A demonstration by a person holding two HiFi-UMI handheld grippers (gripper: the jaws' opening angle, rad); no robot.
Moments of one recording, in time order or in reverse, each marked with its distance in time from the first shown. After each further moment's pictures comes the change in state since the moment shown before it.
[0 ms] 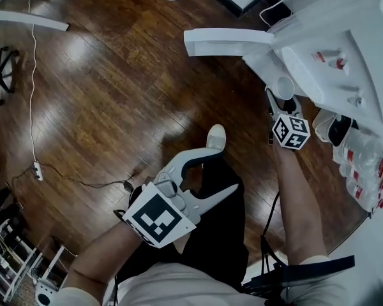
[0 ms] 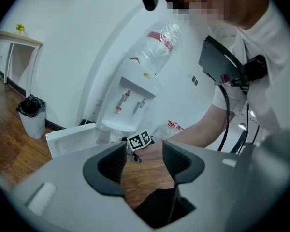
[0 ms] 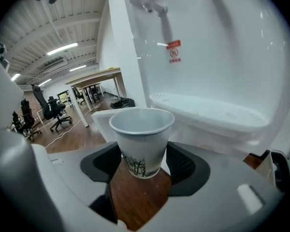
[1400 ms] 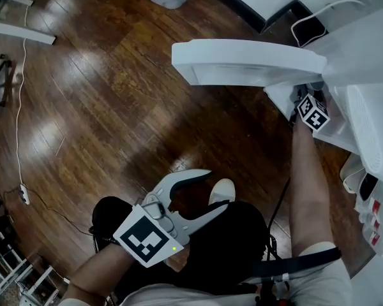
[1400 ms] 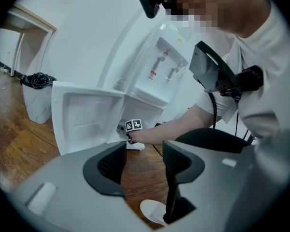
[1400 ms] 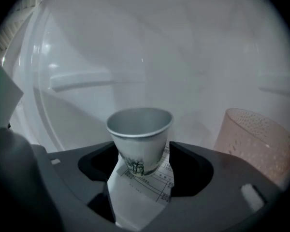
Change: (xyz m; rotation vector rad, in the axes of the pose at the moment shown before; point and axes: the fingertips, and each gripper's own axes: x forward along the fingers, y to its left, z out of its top) left arm 0.110 0.186 -0.171 0.036 0.015 0.088; right arm 0.284 -0.217 -0.091 0.090 -0.141 -0.307
